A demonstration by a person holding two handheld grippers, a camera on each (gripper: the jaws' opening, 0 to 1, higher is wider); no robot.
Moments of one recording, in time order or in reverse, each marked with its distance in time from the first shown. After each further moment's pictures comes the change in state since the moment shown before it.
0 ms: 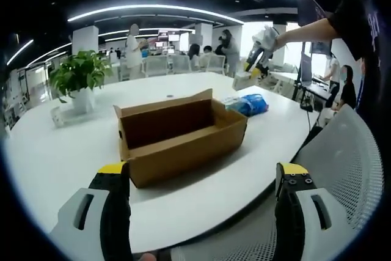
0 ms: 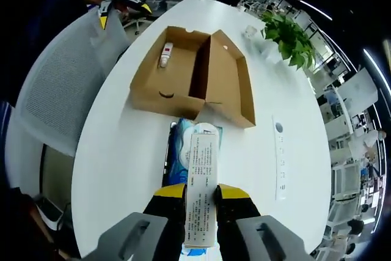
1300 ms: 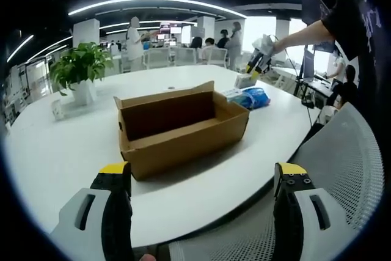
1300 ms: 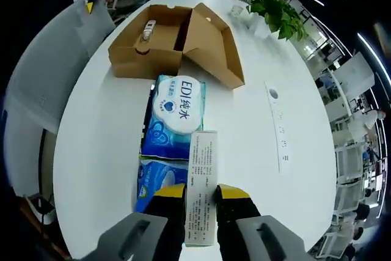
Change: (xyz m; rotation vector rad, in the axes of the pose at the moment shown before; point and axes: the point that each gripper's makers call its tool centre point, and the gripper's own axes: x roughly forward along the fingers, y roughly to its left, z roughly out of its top) left arm 0.003 0.001 -0.009 -0.020 0.056 0.008; right arm 0.026 -0.029 -0.078 0.072 0.055 -0.018
